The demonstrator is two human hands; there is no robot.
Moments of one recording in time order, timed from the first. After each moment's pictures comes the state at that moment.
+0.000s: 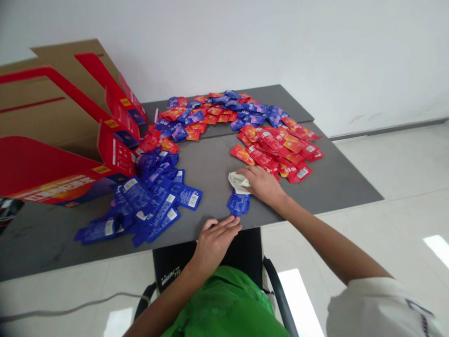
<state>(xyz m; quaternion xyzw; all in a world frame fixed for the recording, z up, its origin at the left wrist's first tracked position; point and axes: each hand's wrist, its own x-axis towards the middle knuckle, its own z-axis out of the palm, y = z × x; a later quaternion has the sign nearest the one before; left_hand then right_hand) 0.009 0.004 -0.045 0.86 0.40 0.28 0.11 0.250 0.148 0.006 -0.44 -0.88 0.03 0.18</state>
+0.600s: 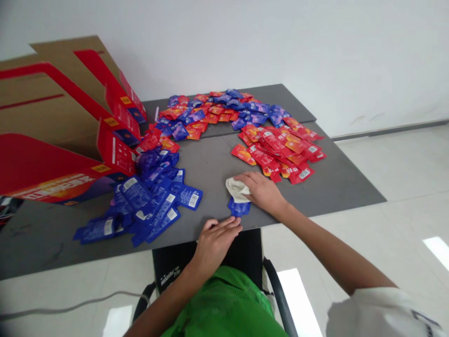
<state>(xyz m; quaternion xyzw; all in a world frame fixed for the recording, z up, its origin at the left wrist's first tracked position) 0.010 0.003 -0.045 0.85 0.41 0.30 0.14 0.244 0.130 -0.003 -0.42 -0.88 0.05 0.20</state>
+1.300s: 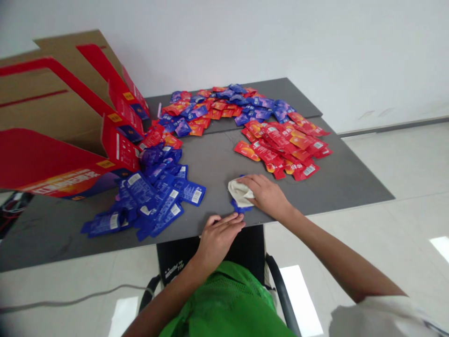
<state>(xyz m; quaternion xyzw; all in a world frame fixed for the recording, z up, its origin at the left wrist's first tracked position) 0.010 0.003 -0.045 0.85 0.42 0.28 0.16 0.243 0.111 -0.006 -0.42 -0.88 0.06 0.20</state>
